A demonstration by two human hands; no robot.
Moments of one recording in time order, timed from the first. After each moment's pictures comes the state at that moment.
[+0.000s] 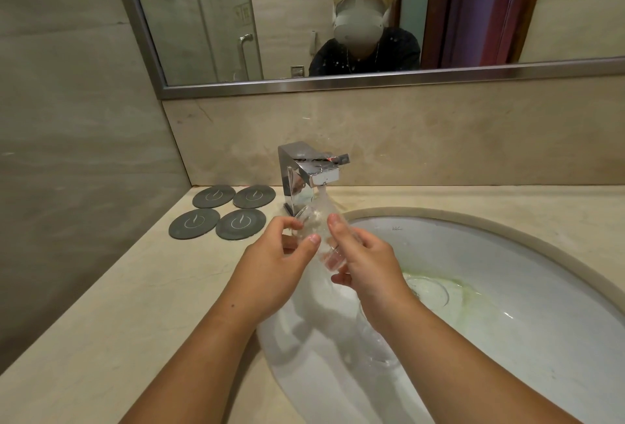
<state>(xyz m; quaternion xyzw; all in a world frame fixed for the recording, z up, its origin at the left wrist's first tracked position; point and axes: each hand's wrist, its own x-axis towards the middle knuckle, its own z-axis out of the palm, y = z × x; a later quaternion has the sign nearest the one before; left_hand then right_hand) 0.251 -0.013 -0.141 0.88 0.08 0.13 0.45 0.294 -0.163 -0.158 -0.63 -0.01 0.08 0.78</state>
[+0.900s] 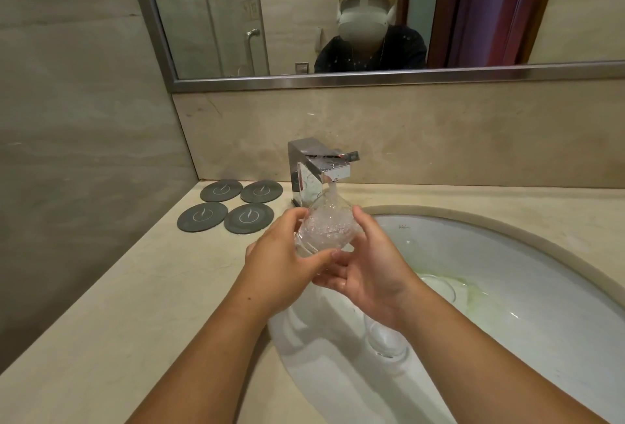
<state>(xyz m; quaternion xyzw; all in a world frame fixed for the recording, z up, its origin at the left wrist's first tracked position) 0.251 -0.011 -0.143 0.92 0.04 0.17 0.36 0.292 -0.163 -0.148 -0.47 -0.03 0.32 0.82</state>
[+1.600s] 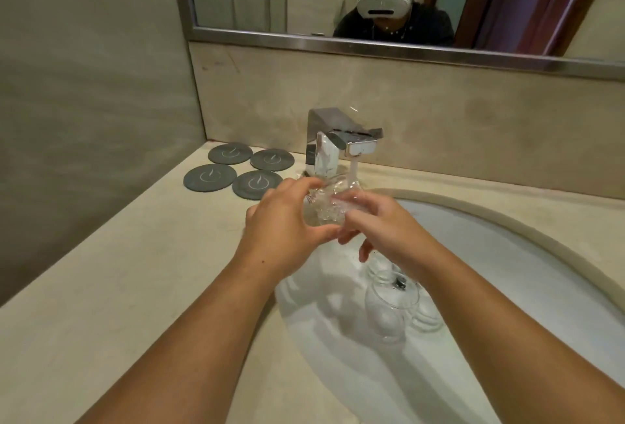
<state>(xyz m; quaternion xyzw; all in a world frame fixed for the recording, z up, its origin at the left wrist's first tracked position) 0.255 -0.004 -0.143 0.93 0.07 0.21 0.31 0.313 -0.175 -0.131 -0.79 -0.21 0.15 0.55</state>
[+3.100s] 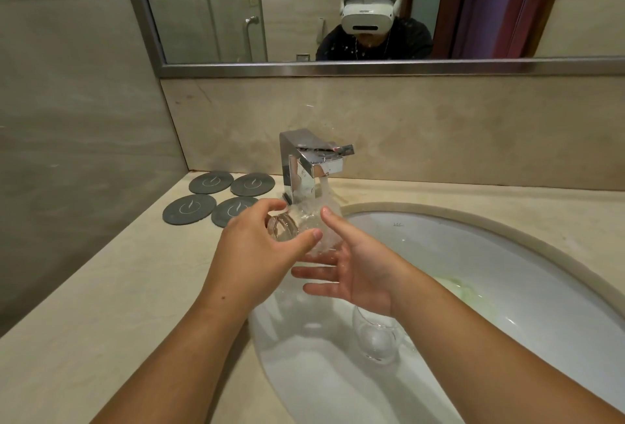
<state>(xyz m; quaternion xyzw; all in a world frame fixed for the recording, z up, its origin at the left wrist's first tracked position) 0.247 -0.011 -0.132 0.89 0.12 0.24 0.36 0.312 -0.171 -0.148 -0.57 -0.05 0.39 0.72</state>
